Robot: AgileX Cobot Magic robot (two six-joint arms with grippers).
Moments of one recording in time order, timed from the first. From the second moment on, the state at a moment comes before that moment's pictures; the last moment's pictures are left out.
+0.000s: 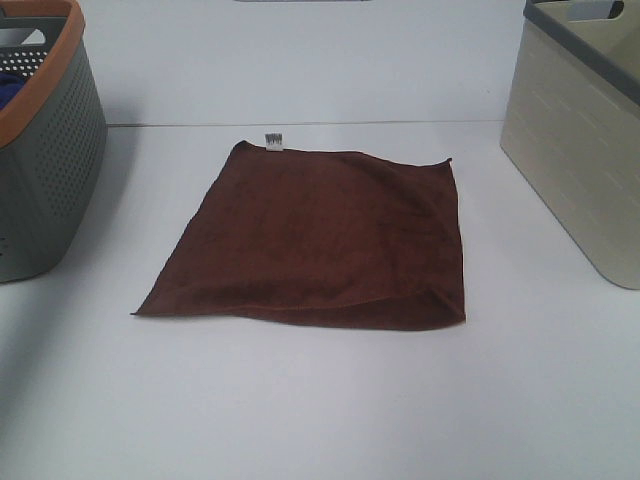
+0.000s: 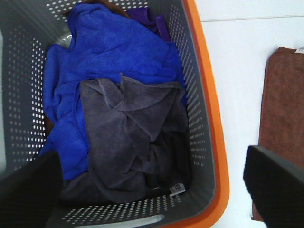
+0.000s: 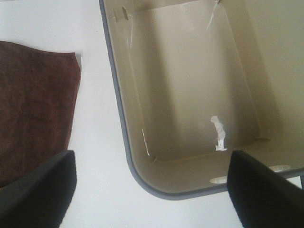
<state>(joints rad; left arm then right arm) 0.07 1.74 -1.92 -0.03 1.22 0.09 -0.12 1.52 -1.66 0.07 1.09 -0.03</state>
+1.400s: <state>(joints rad) 0.08 0.37 -0.72 0.06 0.88 0.20 -0.12 0.17 -0.73 0.02 1.09 -0.17</state>
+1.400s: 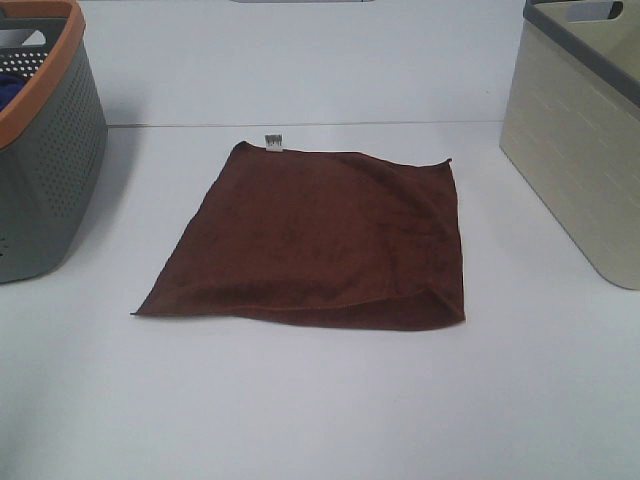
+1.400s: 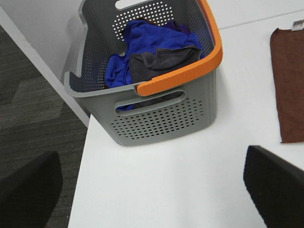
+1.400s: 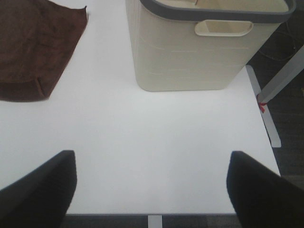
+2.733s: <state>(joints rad) 0.05 0.00 -0.51 0.04 1.06 0.09 -0.12 0.00 -0.54 0.13 1.09 -0.16</state>
